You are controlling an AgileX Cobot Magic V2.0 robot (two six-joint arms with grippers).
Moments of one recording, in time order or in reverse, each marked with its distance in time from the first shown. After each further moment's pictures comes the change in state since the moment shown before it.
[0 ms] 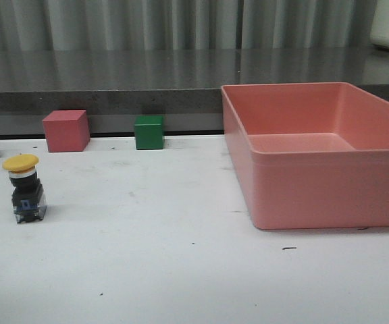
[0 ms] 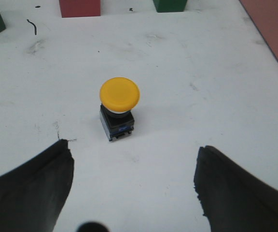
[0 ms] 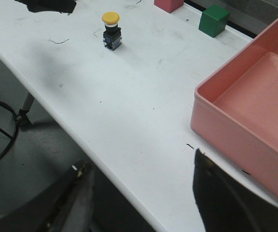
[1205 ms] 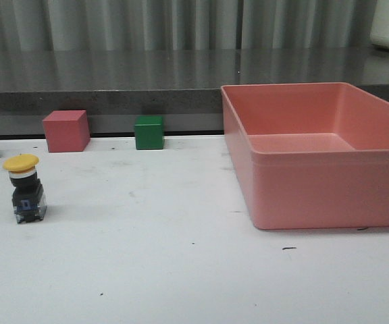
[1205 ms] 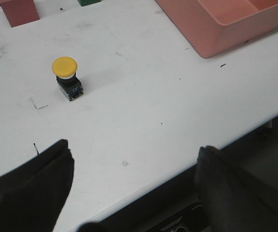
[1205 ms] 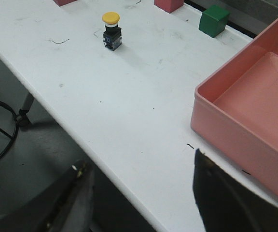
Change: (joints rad) left arm -0.074 -0.444 -0.302 -0.223 0.773 0.315; right arm 0.000 0.000 0.000 0.000 0.000 0.000
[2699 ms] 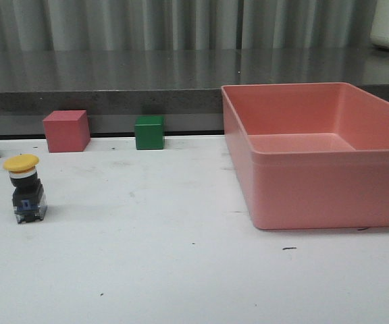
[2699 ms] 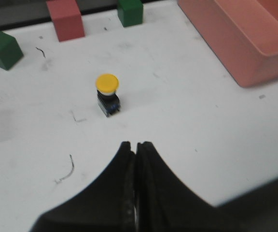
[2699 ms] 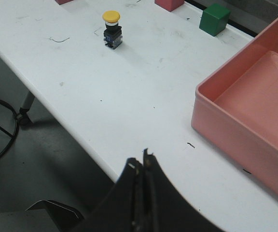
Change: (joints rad) left arm 0.038 -0.068 0.083 0.155 -0.126 -0.123; right arm 0.000 0.000 0.000 0.000 0.005 0.002
